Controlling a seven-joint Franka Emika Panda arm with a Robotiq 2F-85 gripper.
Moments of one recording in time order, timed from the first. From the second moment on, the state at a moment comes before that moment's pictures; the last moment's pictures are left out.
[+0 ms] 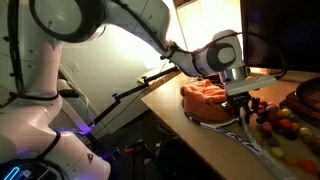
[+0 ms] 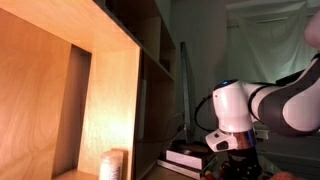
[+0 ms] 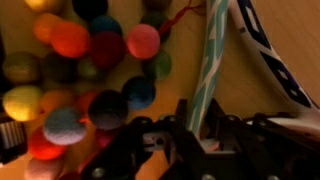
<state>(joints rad) 0.02 0.77 0.03 -1.70 -0.45 2.29 -1.01</state>
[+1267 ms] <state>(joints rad) -0.02 0.58 0.06 -1.87 -0.38 2.43 -1.02</state>
